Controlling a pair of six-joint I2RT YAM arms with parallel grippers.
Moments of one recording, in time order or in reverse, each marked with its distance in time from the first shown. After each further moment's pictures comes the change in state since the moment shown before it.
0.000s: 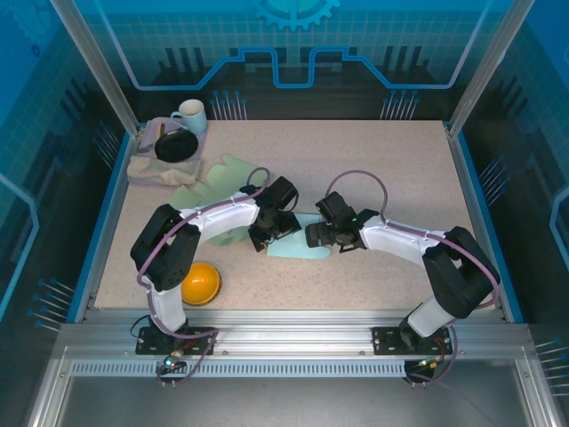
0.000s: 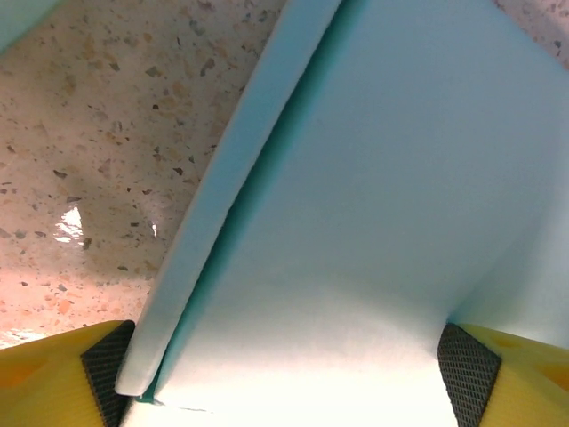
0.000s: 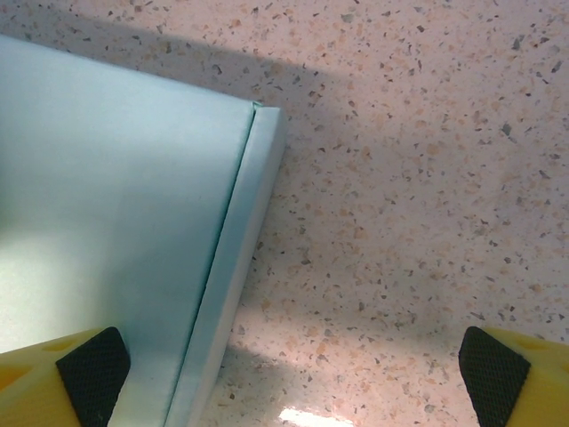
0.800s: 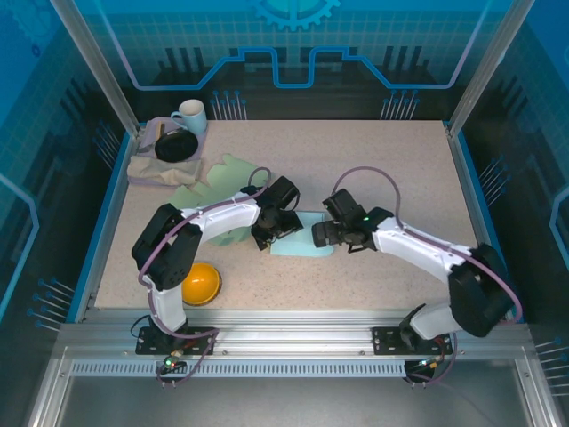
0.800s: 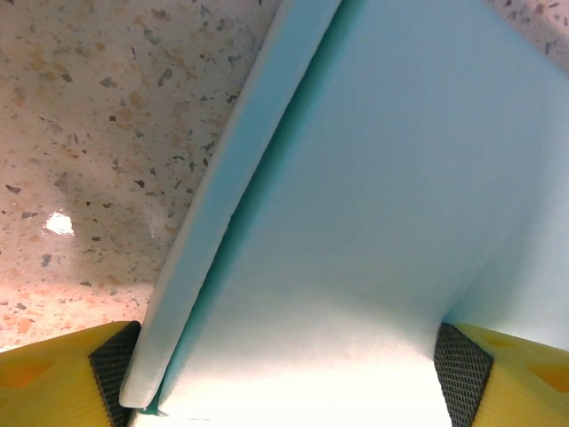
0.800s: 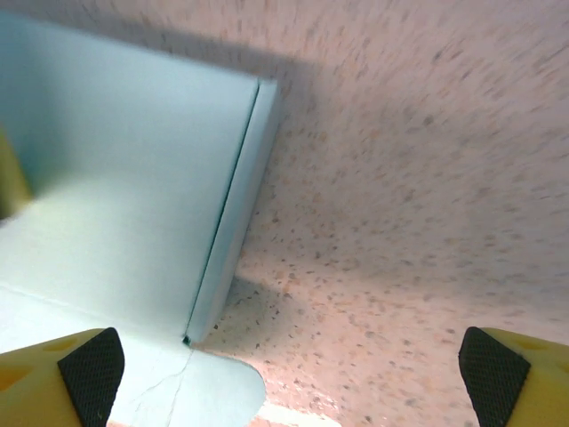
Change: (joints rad) left arm -0.002 0.009 -0.005 0.047 0.000 0.002; right arm -0.001 -0.182 0.031 -0.173 0.047 -0.028
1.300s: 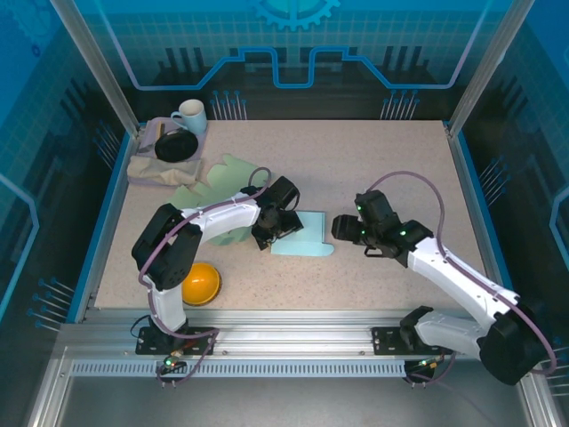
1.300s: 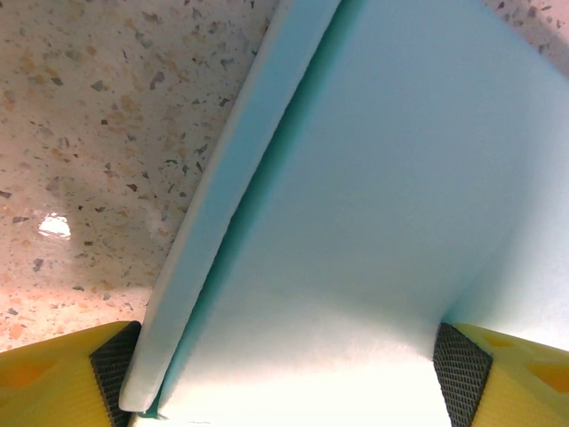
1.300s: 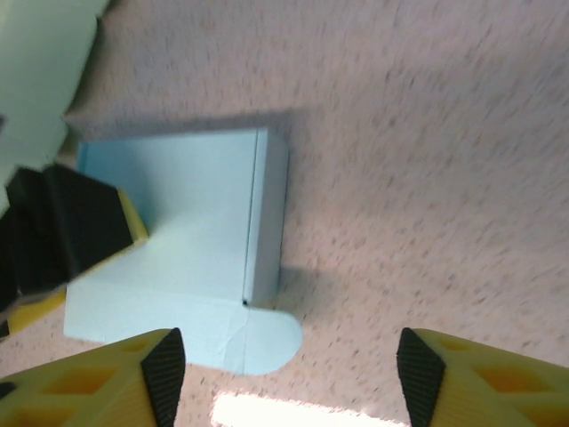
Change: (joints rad) left arm 0.000 0.001 -0.002 0.010 0.000 0.000; right arm -0.095 -0.265 -0.129 0.023 -0.171 0.241
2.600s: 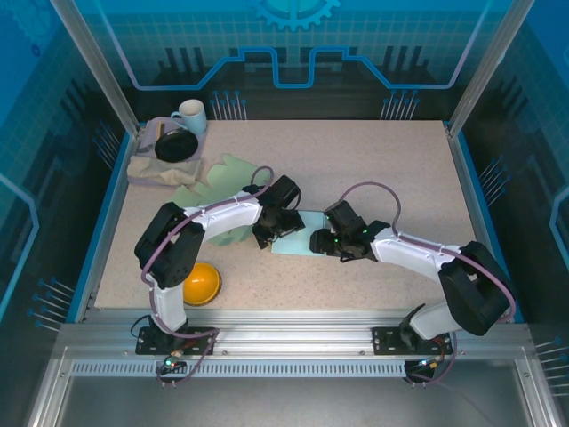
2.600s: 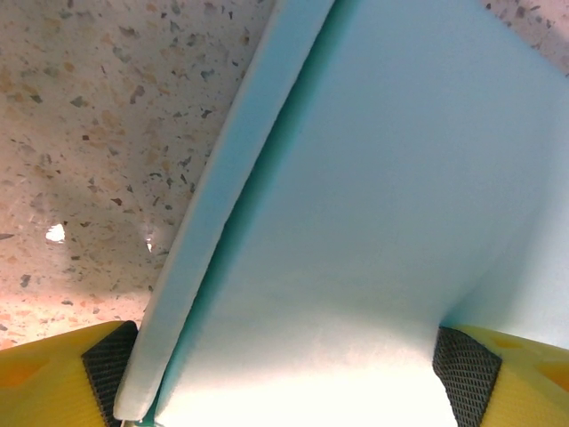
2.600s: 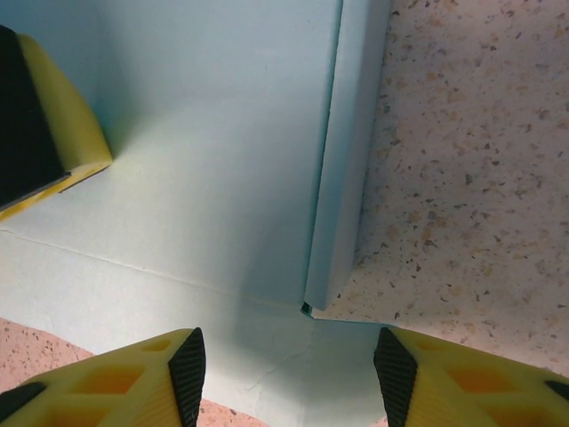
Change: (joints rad) left arm 0.000 0.023 0.025 -0.010 -0.006 0.030; right arm 0.104 0.319 -0.032 0.222 -0.087 0.063
